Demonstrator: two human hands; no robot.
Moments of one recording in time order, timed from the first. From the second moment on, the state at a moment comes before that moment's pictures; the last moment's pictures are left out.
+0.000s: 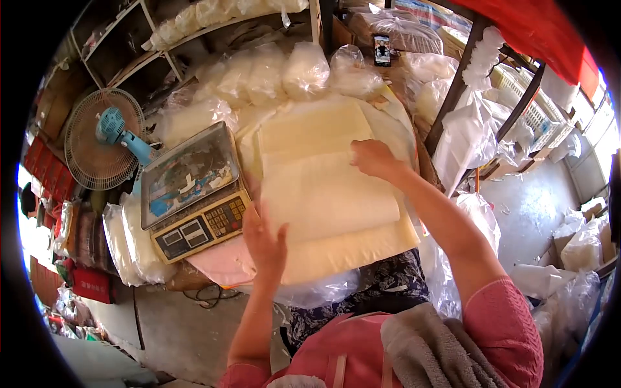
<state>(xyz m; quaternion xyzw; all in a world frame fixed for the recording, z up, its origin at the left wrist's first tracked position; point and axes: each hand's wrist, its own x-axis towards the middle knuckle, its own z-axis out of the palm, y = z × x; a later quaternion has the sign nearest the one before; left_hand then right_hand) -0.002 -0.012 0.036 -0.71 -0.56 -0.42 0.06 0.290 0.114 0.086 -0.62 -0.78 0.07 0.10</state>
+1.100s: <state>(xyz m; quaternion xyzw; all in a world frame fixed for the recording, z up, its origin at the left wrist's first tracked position) 0.044 0.032 0.017 -0.84 -0.53 -0.05 -0.11 0.487 0.587 0.053 -0.77 -0.51 -0.13 0.36</state>
